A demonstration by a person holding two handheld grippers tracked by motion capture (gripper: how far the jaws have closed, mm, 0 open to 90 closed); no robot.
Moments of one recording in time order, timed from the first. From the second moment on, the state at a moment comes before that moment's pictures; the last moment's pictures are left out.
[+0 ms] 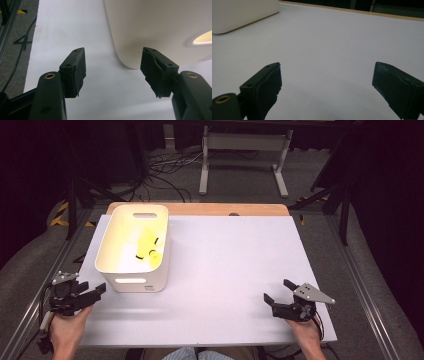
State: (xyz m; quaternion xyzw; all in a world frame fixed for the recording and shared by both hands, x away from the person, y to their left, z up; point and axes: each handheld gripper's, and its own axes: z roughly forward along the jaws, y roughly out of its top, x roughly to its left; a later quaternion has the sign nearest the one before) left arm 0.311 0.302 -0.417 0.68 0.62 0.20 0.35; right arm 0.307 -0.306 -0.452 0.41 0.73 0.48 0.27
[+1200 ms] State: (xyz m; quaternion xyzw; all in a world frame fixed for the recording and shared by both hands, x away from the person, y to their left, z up) left arm 0.299 0.289 -0.428 0.68 0.59 0.20 0.39; right arm 0.306 -0.305 -0.451 0.41 0.73 0.48 0.27
